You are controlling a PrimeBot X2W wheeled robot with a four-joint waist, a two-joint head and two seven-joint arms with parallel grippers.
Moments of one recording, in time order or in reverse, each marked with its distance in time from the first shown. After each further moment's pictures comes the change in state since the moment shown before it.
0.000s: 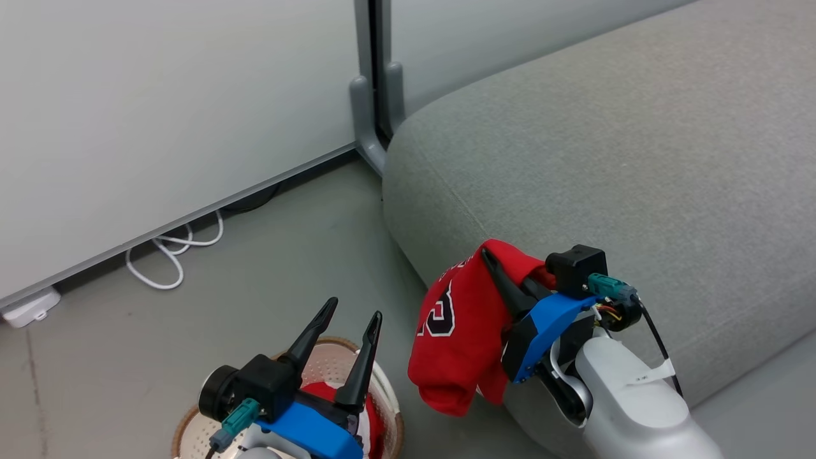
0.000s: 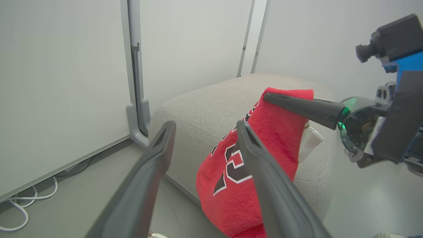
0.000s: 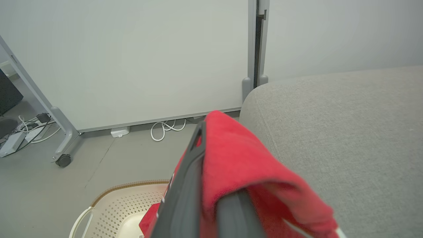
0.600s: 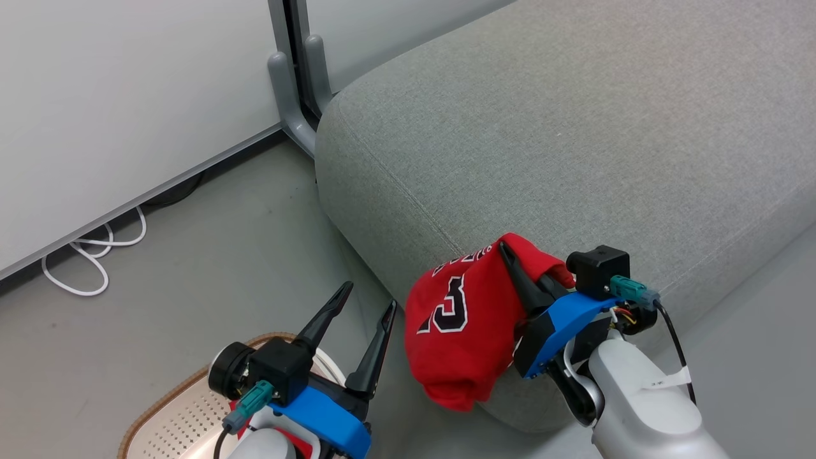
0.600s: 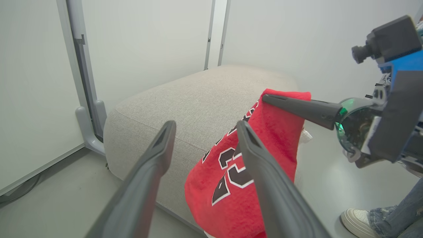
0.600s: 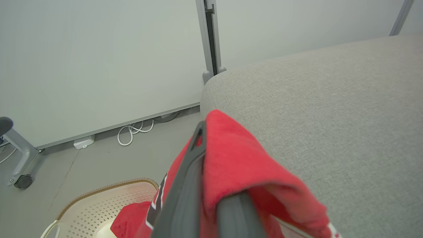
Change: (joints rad) left arm -0.069 0.020 -0.068 0.015 -0.005 0.000 0.000; right arm 0.046 0.000 -0.096 -0.055 -0.032 0.000 -0.001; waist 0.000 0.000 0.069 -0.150
